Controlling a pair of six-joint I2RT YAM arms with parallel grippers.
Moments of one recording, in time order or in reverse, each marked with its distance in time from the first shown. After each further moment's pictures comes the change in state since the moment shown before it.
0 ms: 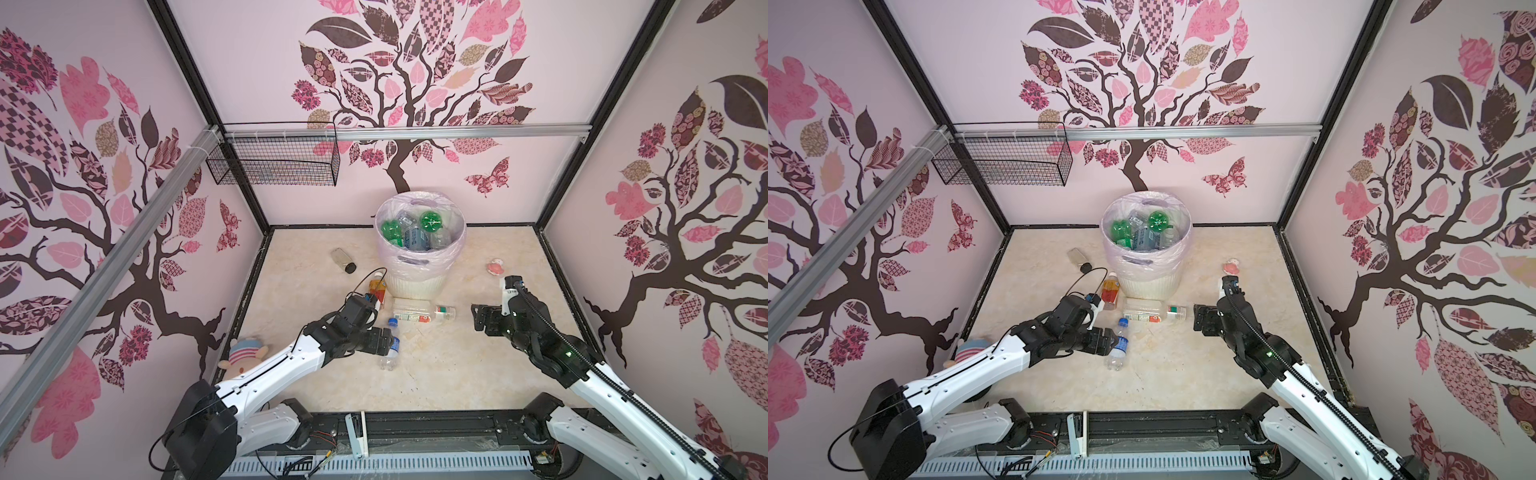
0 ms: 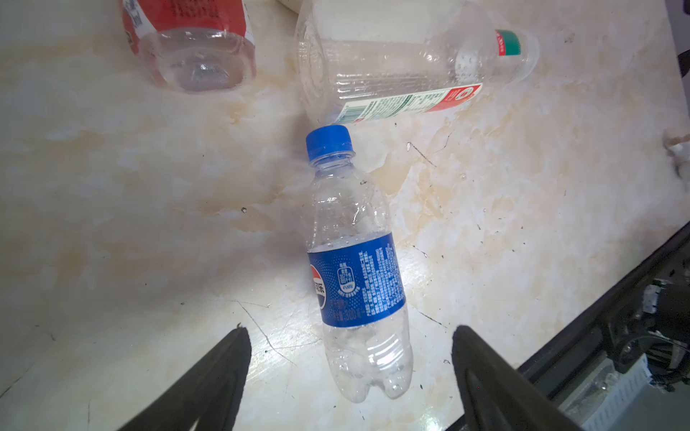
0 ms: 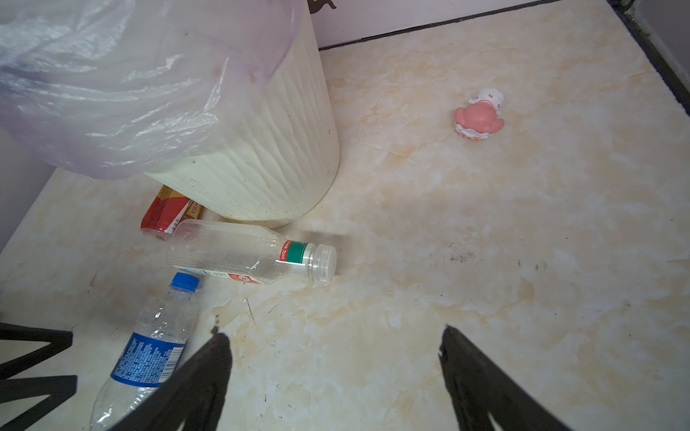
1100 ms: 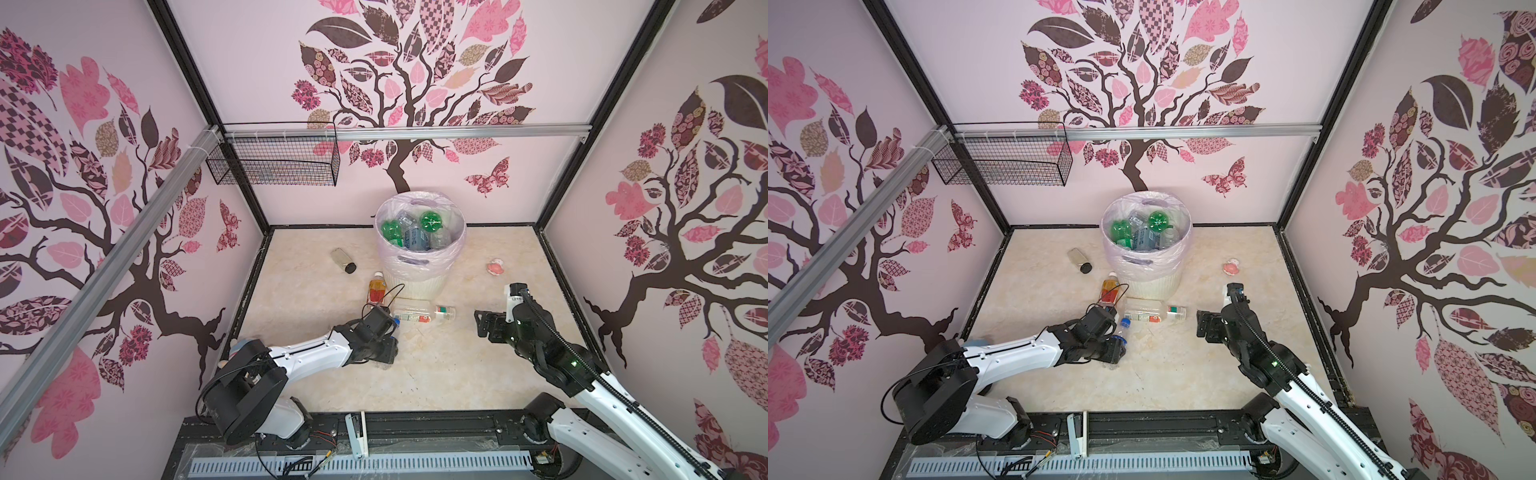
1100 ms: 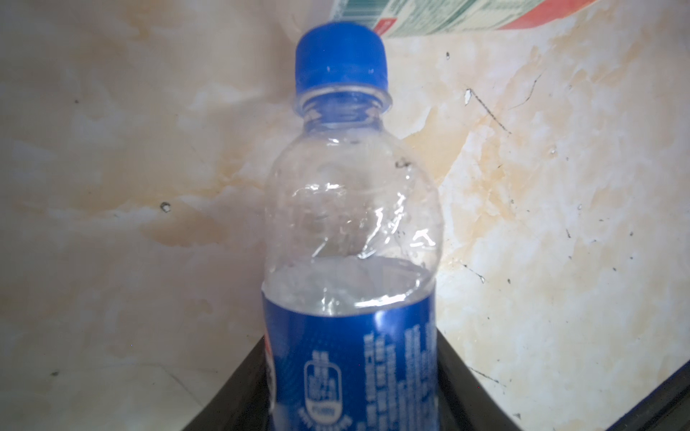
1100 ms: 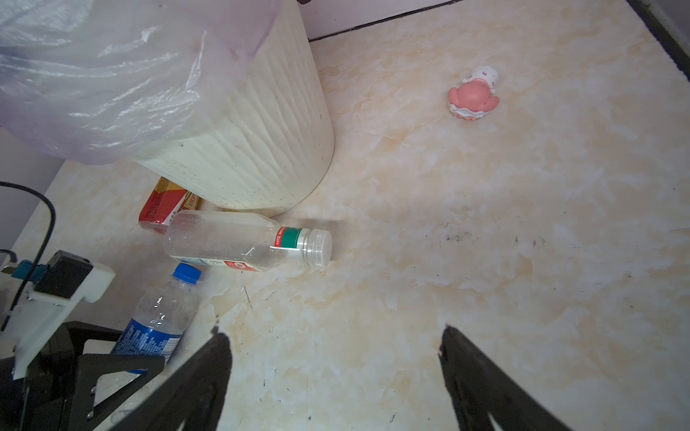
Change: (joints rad) left arm -0.098 0.245 -0.053 0.187 -0.055 -0.076; right arm 0.000 -0.074 -0.061 -0.031 -0.005 0.034
